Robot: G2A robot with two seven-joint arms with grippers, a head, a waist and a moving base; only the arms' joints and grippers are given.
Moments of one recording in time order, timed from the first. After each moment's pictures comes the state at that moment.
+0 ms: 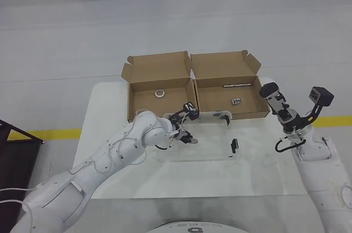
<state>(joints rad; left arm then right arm) 0.80 -1.24 -0.48 -1.31 0.78 -0.27 -0.77 -1.48 -1.03 1.59 -1.46 0.02 -1.01 0.33</state>
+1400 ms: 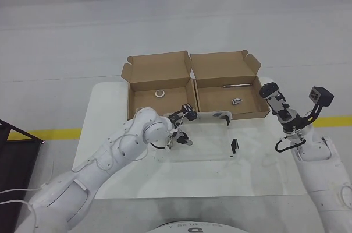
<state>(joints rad) 0.80 -1.28 -0.55 -1.26 0.77 -0.29 -0.95 -1.48 -1.03 1.59 -1.46 0.02 -1.01 0.33</state>
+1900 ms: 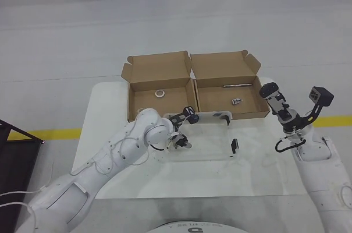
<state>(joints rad) 0.82 -1.27 -0.56 -1.34 0.85 -0.30 -1.03 -1.48 -1.03 1.59 -1.46 0.02 -1.01 0.33</state>
